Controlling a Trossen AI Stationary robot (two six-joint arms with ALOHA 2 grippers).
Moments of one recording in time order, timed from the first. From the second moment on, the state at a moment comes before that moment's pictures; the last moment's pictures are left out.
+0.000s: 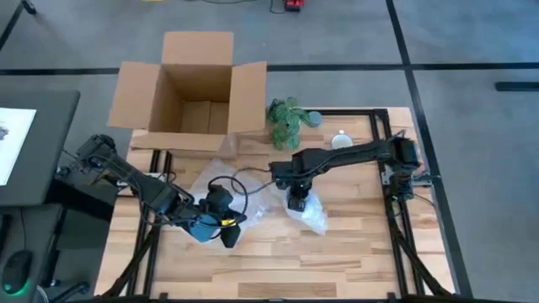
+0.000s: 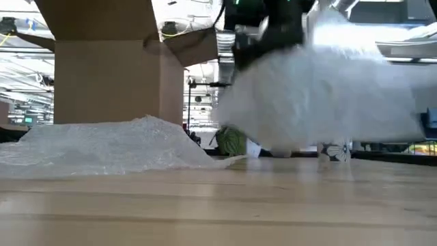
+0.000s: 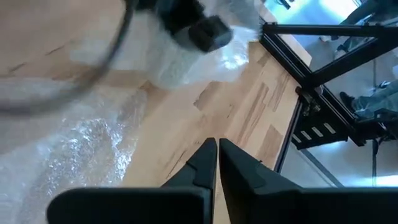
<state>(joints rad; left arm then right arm) -0.57 1.37 1.23 -0.64 -0.56 -1.17 0.01 1.86 1.51 -1.03 -0.10 0.35</state>
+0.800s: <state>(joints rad) -0.71 1.41 0.99 -0.46 -0.72 -1.35 0.28 1.98 1.51 -0.85 -0.04 1.18</state>
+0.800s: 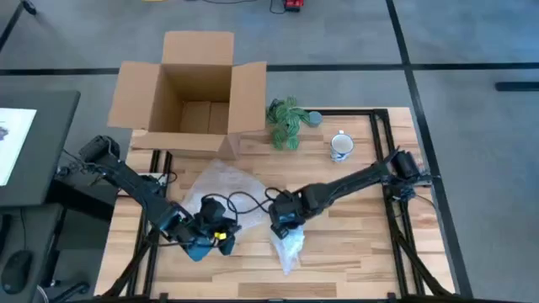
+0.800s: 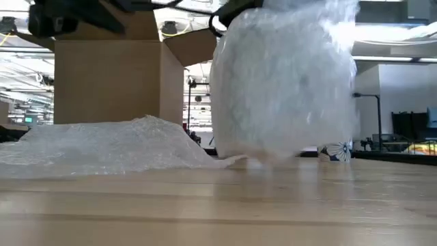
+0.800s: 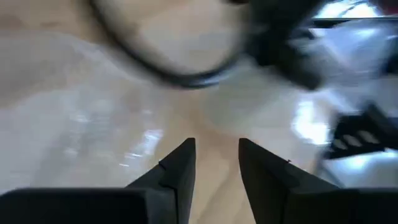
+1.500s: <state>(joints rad) -0.76 1.41 0.98 -0.39 -0.72 -1.27 0.26 1.92 1.54 -0.90 -0.11 1.10</state>
